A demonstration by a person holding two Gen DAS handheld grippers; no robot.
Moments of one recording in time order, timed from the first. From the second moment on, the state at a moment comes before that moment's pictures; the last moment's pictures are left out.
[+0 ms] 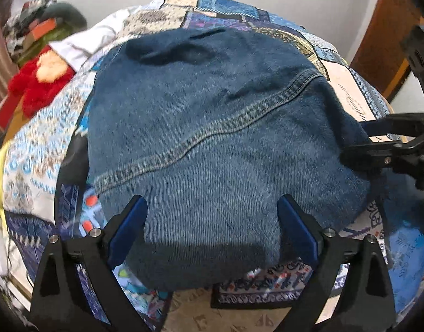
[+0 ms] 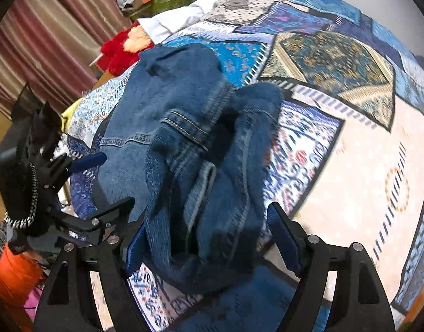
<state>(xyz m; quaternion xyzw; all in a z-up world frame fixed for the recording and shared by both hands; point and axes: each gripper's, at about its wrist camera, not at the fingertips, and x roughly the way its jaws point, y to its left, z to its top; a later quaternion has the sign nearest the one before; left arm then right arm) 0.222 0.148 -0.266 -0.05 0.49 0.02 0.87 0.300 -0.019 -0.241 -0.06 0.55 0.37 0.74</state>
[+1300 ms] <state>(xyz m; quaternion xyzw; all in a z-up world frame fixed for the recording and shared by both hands) -0.017 0.124 0.011 -0.04 0.05 0.10 0.99 0.056 -0.067 0.027 0.01 0.11 0.35 0.93</state>
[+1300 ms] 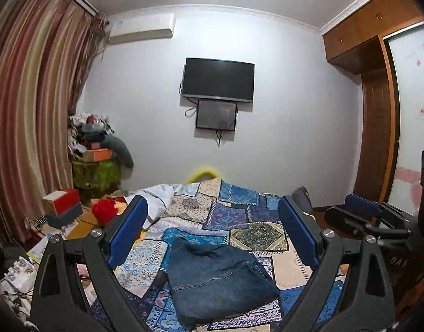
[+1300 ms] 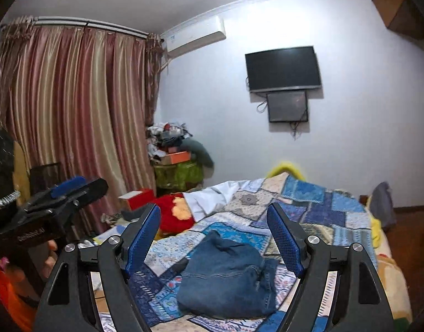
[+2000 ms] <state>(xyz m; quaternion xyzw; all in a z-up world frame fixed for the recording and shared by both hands) -0.025 0.116 -0.010 -0.05 0.08 0.11 0.99 0.036 -0.081 0.021 0.02 0.12 0.29 0.95</state>
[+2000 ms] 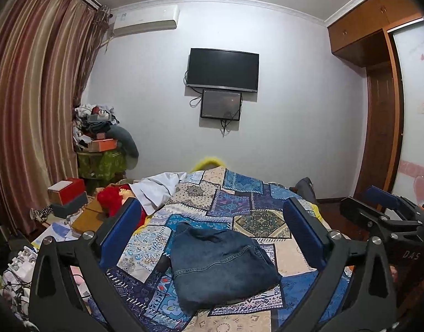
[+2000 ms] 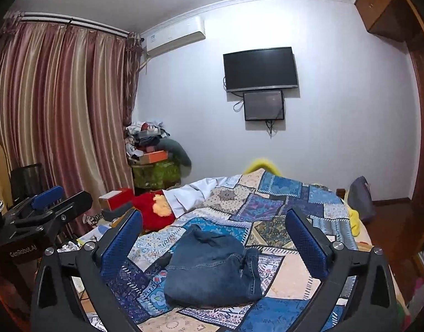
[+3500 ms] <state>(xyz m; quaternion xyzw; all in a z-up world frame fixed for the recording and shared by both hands) -0.004 0.123 -0.020 -0.04 0.10 0.06 0.99 0.046 -0.092 0.018 0.03 0.12 0.28 0.95</state>
